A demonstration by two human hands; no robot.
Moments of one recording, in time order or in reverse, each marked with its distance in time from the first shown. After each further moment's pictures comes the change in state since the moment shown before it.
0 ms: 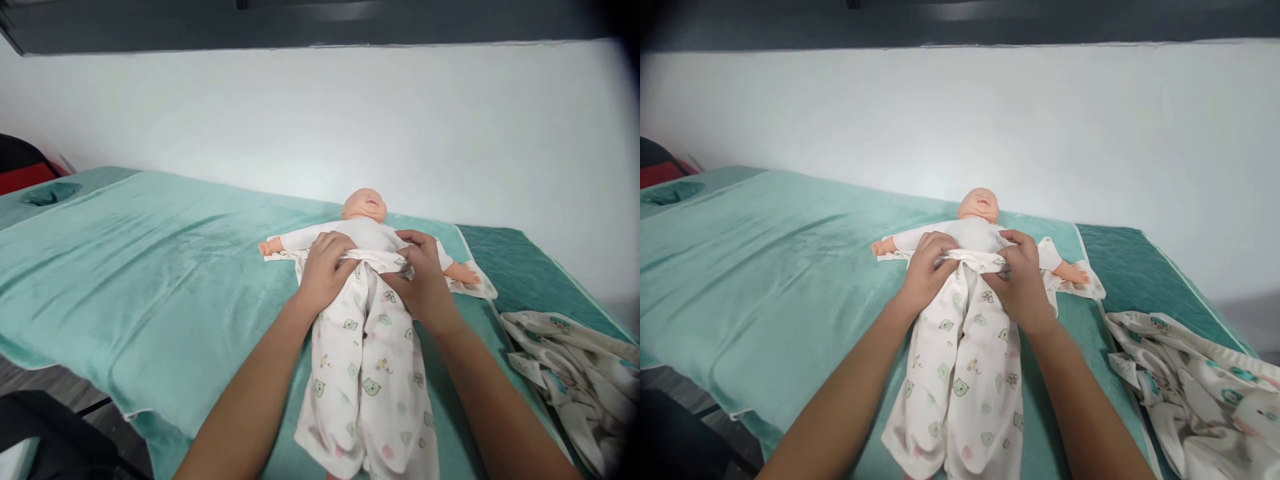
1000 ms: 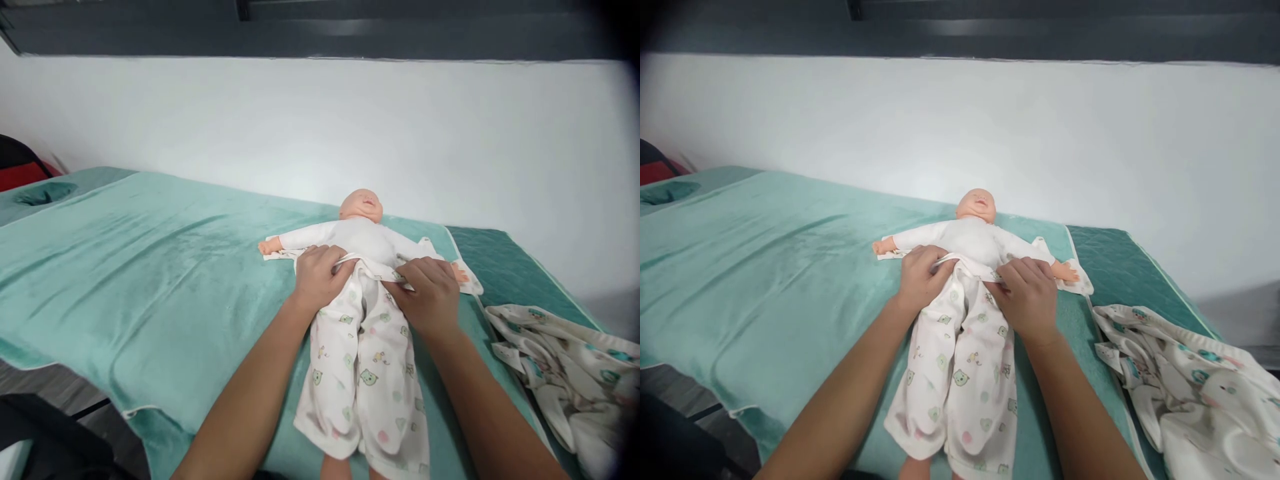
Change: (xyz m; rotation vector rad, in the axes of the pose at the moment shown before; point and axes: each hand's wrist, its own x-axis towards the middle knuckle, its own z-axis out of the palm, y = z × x) left_hand -0.014 -0.004 0.005 0.246 0.159 0.079; right_hand -0.022 0.002 -0.015 -0.568 0.133 -0.403
